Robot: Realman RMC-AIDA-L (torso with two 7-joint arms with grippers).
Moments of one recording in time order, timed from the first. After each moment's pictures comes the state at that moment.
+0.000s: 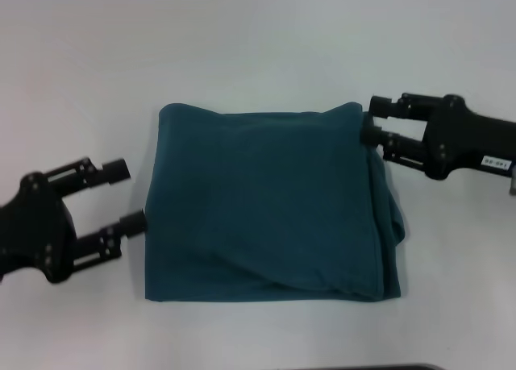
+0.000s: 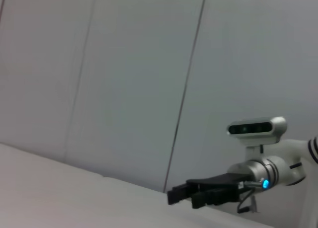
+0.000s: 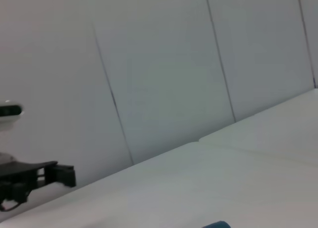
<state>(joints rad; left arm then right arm) -0.24 -2.10 -2.61 -0.66 -1.21 1.98 -1.09 0.40 2.09 -0.56 -0.57 -1.94 -1.70 1.19</state>
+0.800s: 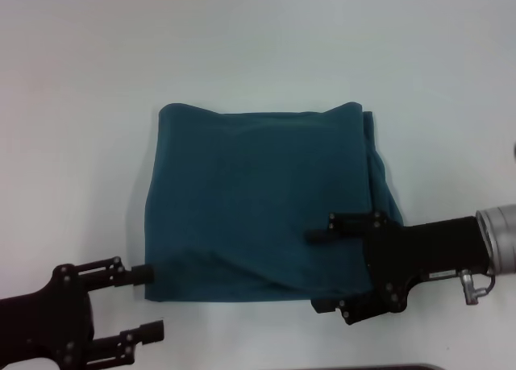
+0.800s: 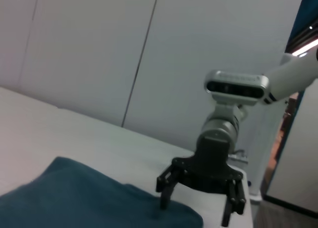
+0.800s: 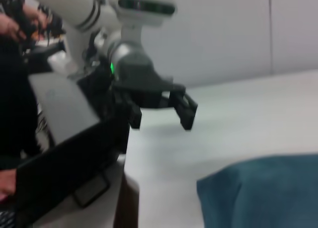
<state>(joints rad) -0.20 -2.08 -2.56 -0.58 -0.99 1.96 -0.98 0.43 2.09 -0.93 -0.48 -2.03 -1.68 0.94</state>
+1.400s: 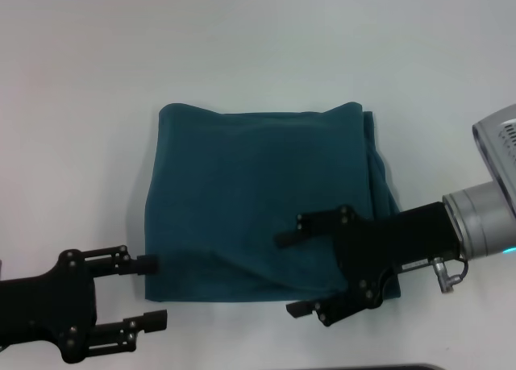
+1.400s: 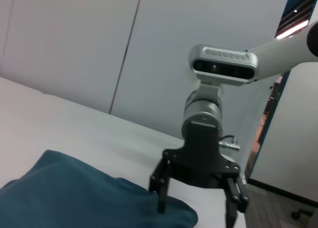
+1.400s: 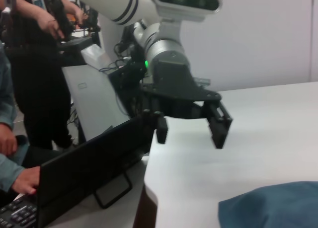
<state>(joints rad) -0.24 -2.09 -2.54 -0.65 -0.99 1.97 -1.06 0.51 2.10 -1.05 -0.50 -1.98 -1.68 0.99</state>
